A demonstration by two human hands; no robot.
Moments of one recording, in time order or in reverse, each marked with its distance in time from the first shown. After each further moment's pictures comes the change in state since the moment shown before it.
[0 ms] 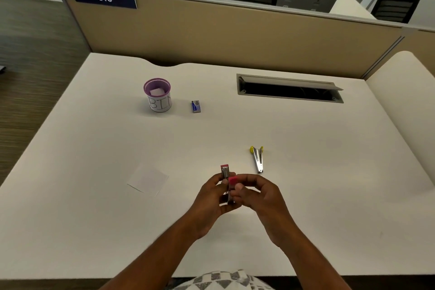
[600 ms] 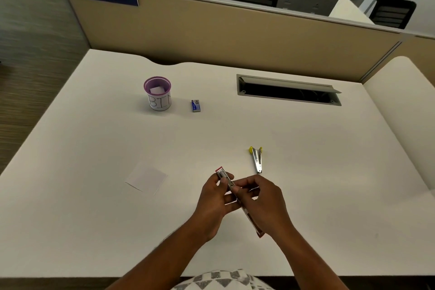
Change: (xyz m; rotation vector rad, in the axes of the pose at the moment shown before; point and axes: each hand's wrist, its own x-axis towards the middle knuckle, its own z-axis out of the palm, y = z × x) left_hand -0.003 -0.006 0.013 -0.092 0.018 0.069; right_hand 0.005 0.001 0.002 -0.677 0.184 -0.109
